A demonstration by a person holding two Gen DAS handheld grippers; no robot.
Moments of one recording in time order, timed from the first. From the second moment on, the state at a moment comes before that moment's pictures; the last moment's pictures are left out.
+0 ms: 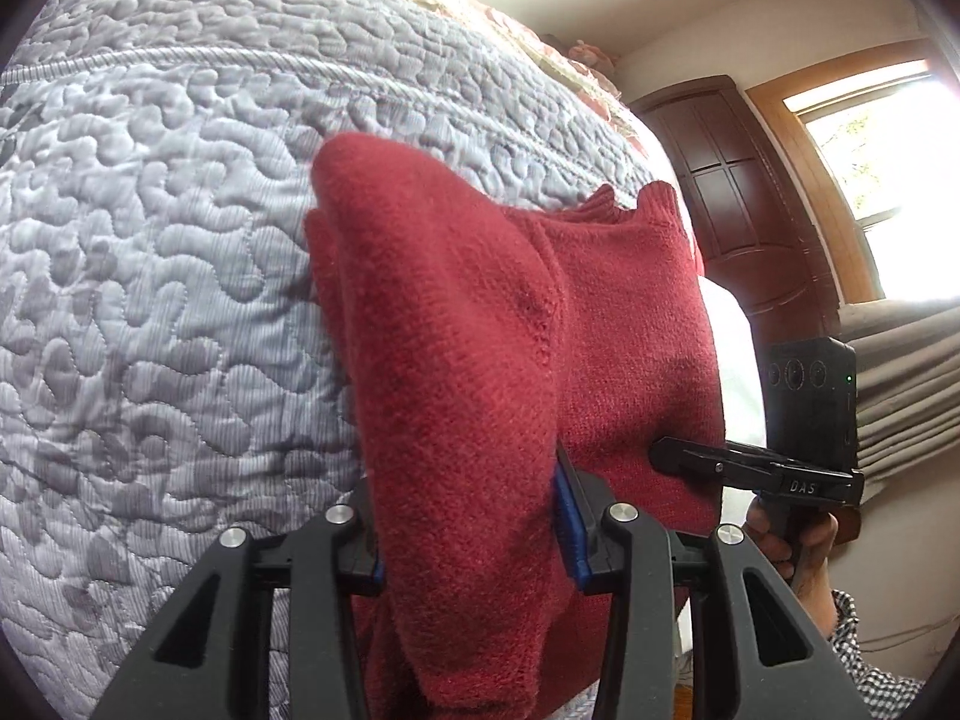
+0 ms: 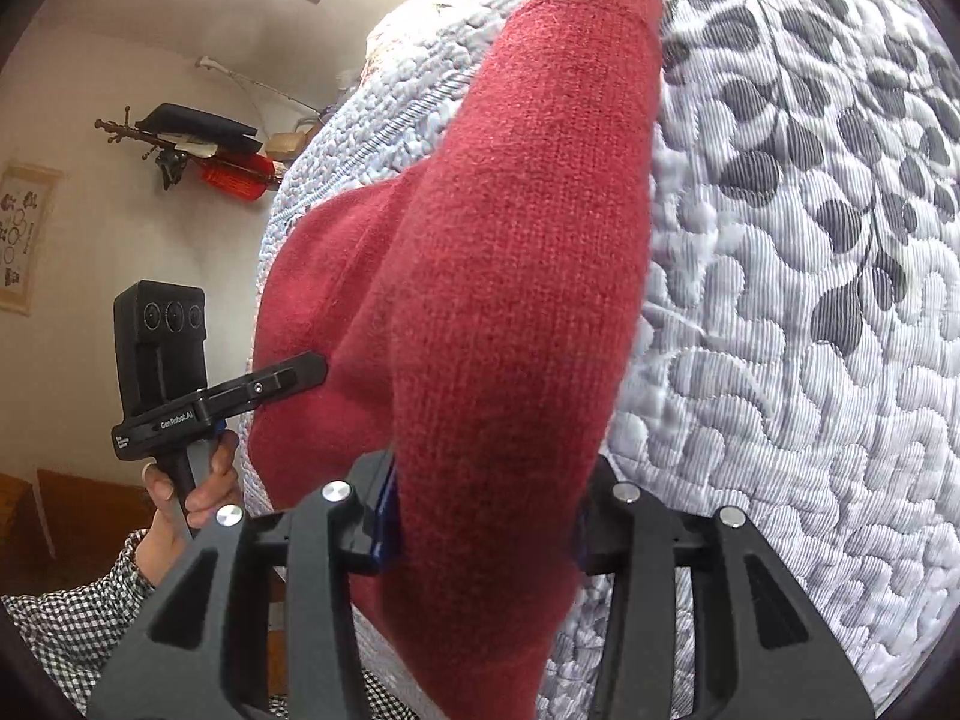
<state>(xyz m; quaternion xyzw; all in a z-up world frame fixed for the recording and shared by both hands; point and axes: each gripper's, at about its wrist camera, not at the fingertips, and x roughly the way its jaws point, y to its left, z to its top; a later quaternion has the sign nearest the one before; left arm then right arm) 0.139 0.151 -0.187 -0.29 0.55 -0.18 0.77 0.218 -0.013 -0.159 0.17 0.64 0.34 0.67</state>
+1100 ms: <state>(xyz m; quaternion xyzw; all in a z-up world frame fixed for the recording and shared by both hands) 0.020 0.127 -0.202 -0.16 0.59 -0.07 0.79 0.081 -0.078 -0.217 0.24 0.67 0.29 0.64</state>
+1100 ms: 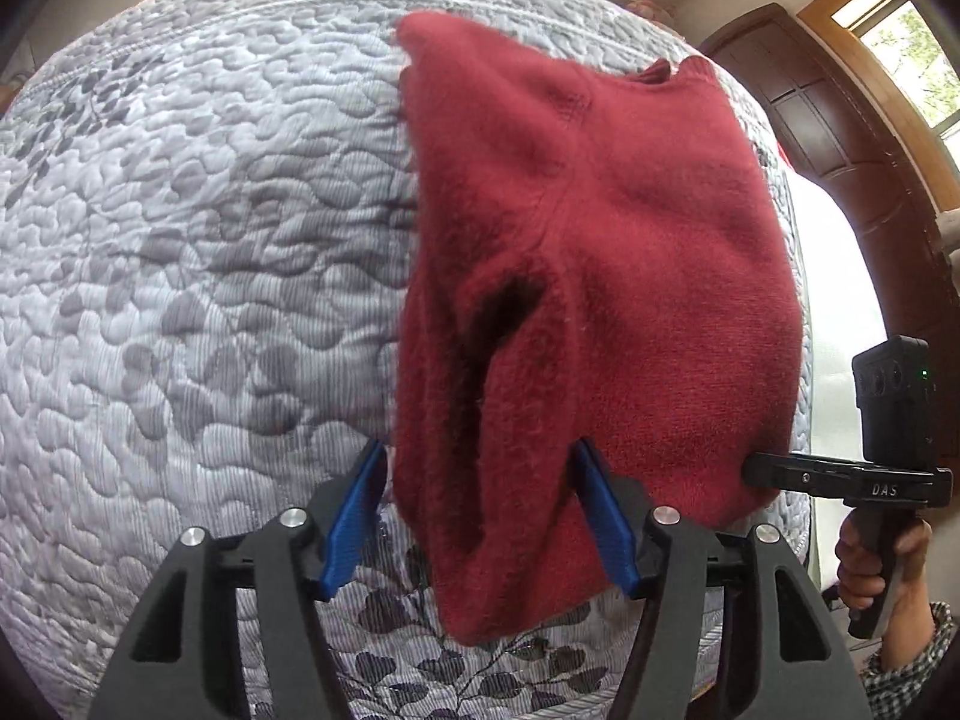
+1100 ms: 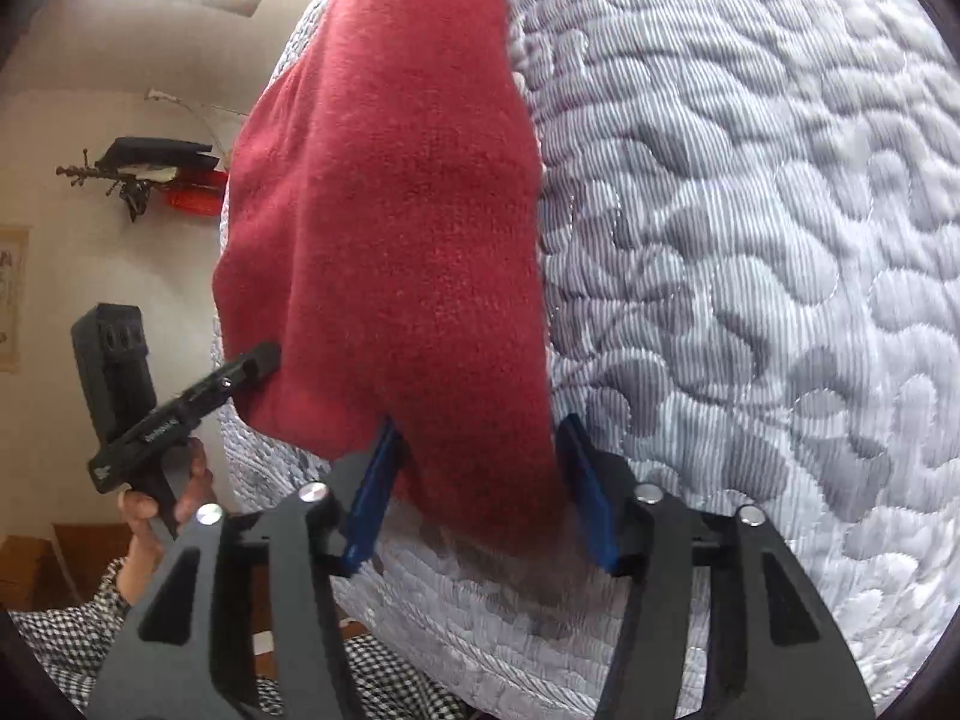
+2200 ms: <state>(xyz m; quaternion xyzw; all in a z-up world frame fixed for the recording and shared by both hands) 0.007 0.118 -0.167 -0.11 0.55 -0.02 0.82 0.052 -0.043 -0.133 0.10 0.63 0.21 0.74</state>
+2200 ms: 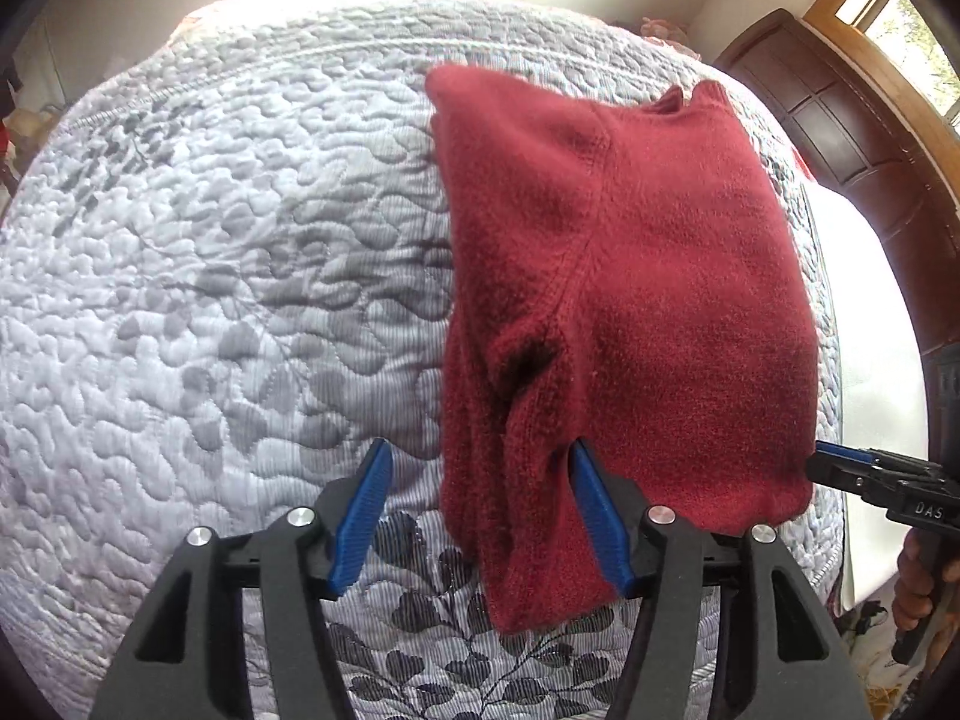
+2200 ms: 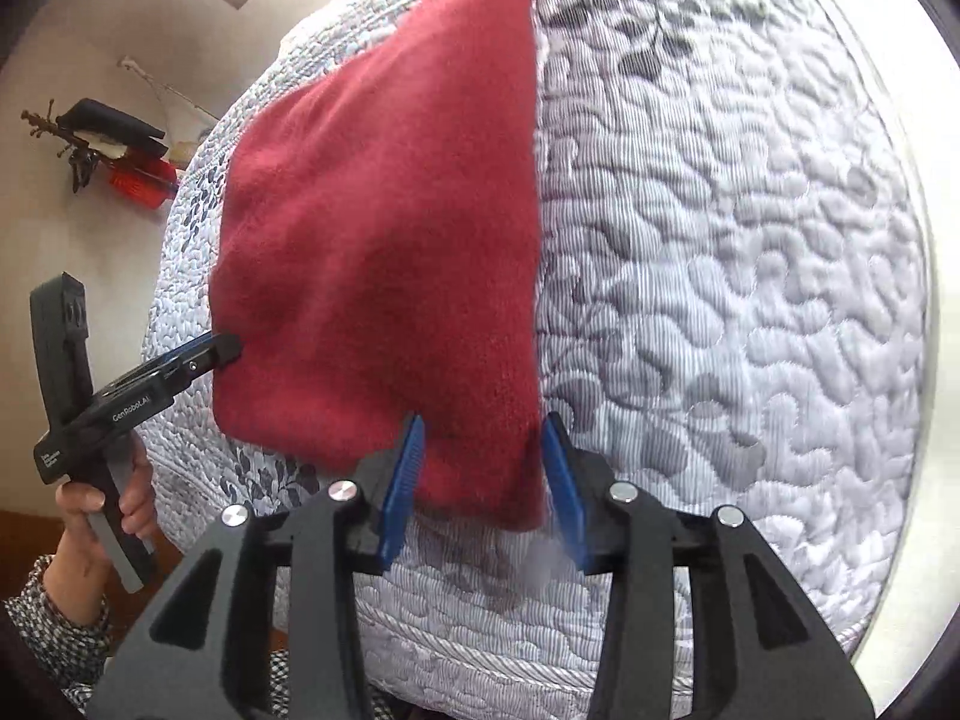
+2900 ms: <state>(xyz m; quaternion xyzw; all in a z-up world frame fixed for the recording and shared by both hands) 0.003 0.113 -0.193 -0.10 0.59 0.00 0.80 0.036 -0.006 -0.156 0.05 0.64 0.21 0.74</state>
